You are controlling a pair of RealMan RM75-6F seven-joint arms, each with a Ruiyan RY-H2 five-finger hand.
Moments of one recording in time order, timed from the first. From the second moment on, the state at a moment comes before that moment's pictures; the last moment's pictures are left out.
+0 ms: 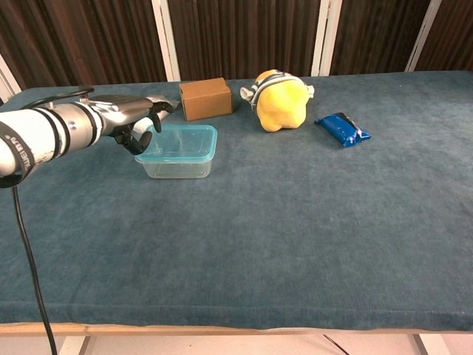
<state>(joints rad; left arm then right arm) -1.02 -1.58 -0.15 -1.36 0.57 0.92 0.63 0.08 -0.99 -0.04 -1.61 -1.61 1.42 0.14</state>
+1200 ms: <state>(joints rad) -0.98 -1.51 -0.15 -1.52 0.75 0.99 0.58 0.08 -1.00 -0.04 -1.62 -1.61 1.42 0.13</state>
